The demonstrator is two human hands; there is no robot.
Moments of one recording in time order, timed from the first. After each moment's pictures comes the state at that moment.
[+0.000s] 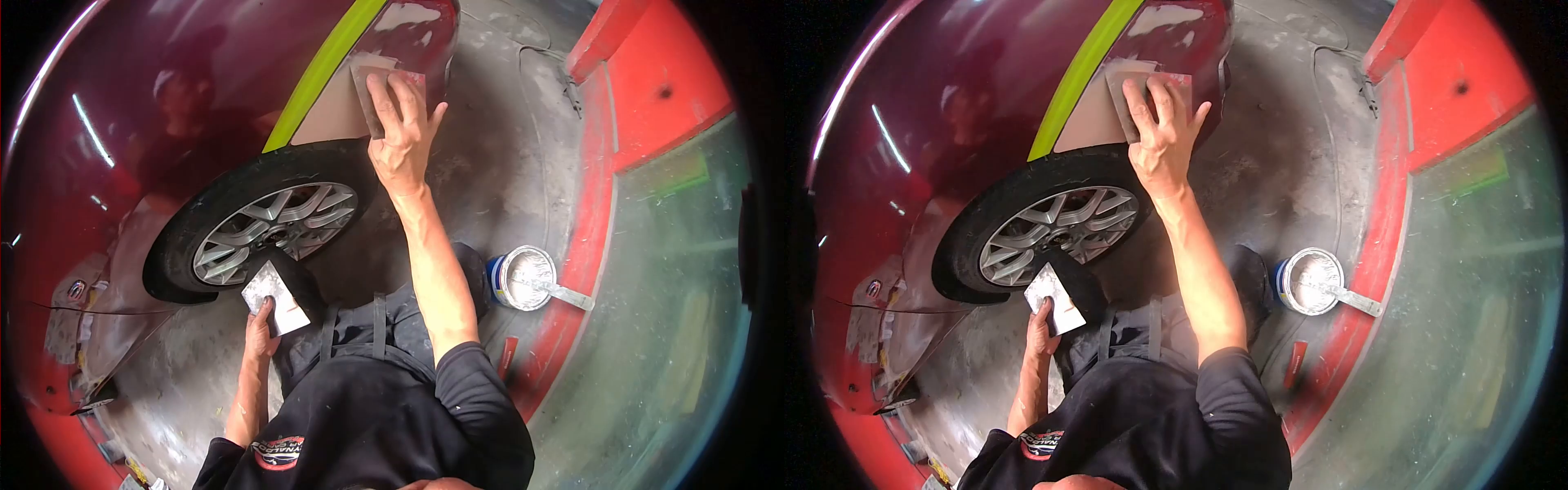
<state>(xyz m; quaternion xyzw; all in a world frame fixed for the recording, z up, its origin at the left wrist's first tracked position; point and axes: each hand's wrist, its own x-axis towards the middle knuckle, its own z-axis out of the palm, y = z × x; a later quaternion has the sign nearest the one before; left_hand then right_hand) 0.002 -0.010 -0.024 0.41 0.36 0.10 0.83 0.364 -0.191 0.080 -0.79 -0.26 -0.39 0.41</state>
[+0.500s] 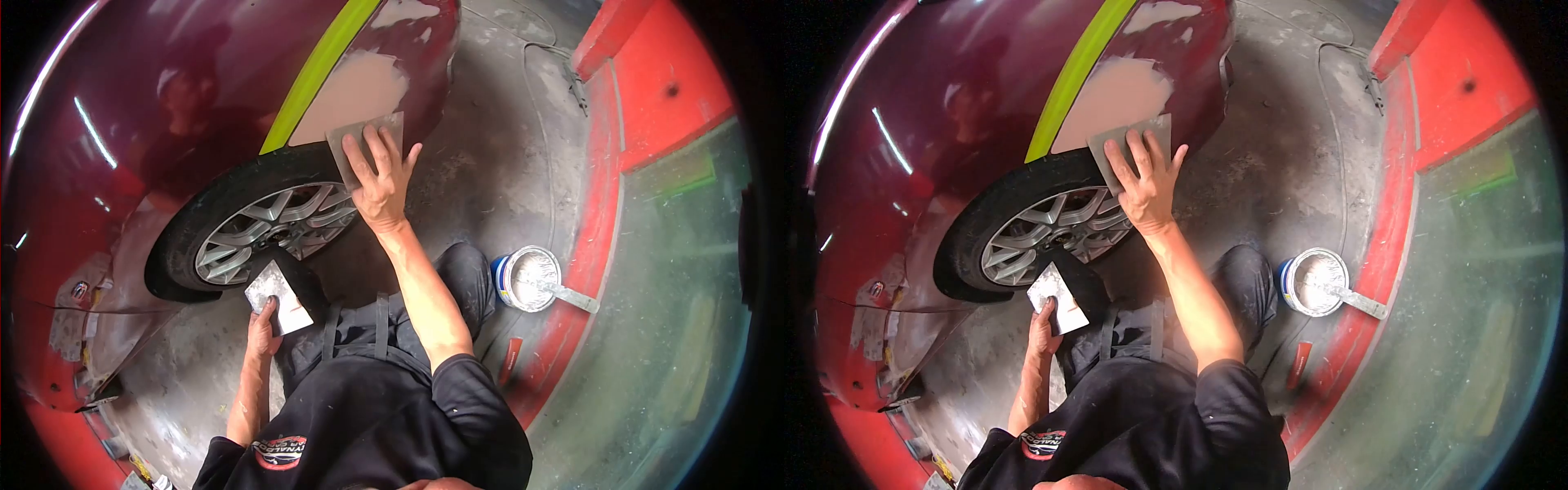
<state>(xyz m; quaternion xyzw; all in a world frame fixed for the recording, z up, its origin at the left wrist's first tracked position) -0.001 -0.005 -0.033 0.43 0.37 0.10 0.82 0.320 -0.176 0.009 -0.77 -0.30 -0.37 0.42</state>
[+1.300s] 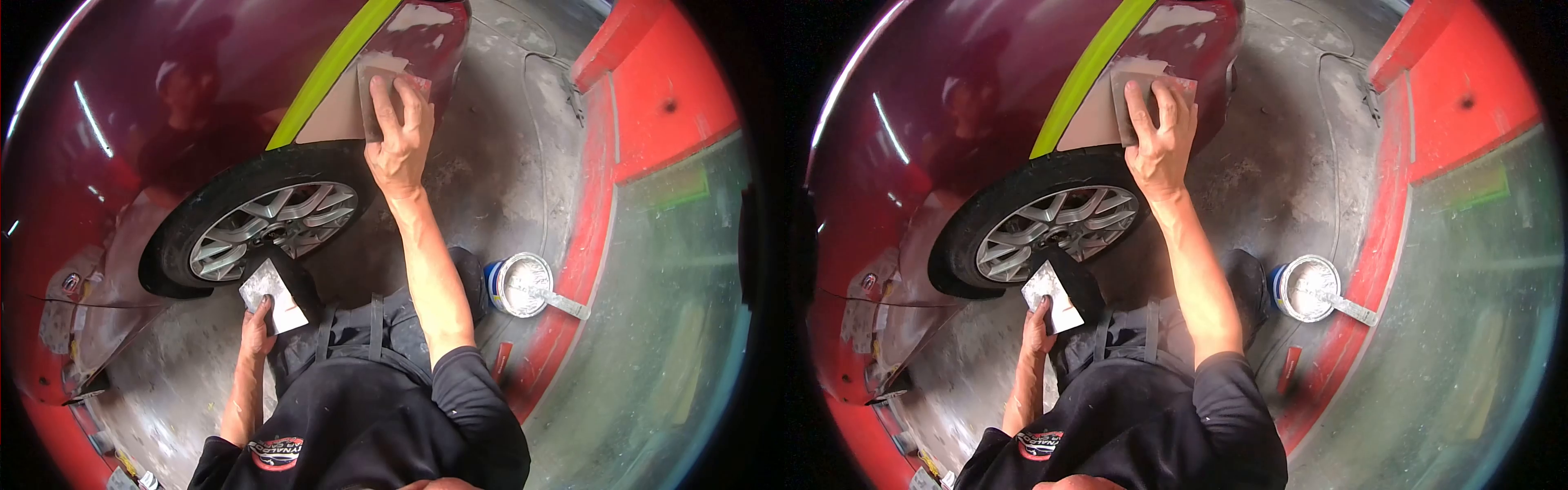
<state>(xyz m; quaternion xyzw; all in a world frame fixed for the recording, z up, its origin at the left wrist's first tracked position) 0.000 -0.009 -0.030 0.44 0.36 0.10 0.82 0.371 -0.180 0.075 -0.73 -0.29 -0.44 0.43</state>
